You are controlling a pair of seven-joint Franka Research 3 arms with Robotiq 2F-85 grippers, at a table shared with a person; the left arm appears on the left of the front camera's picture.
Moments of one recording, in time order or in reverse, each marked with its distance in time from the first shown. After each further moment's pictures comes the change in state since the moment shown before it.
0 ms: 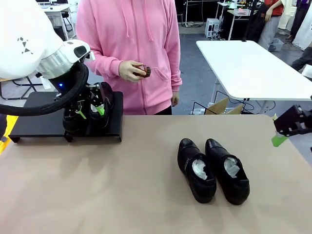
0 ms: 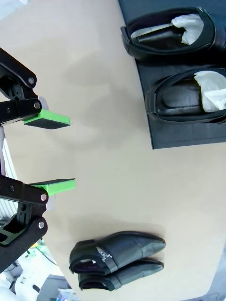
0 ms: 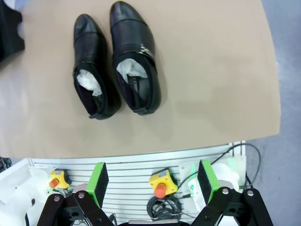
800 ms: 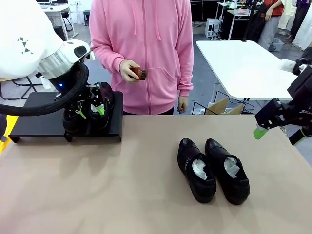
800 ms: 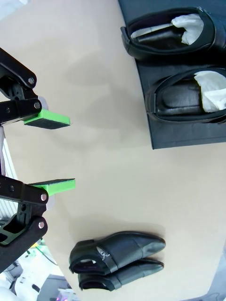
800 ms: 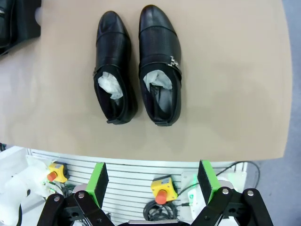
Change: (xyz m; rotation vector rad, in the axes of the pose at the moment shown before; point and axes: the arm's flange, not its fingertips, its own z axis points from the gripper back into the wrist) left arm 0.000 0.000 0.000 0.000 0.000 0.000; right arm 0.021 0.029 -0.008 0.029 0.011 0.114
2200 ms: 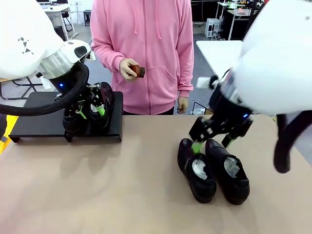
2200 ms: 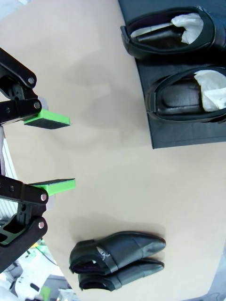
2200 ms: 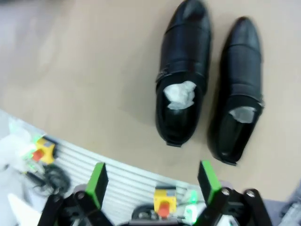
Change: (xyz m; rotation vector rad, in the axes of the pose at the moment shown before) left arm 0.000 -0.001 -0.001 0.000 0.001 -0.001; right arm 0.015 0.139 -0.106 -0.023 0.143 0.345
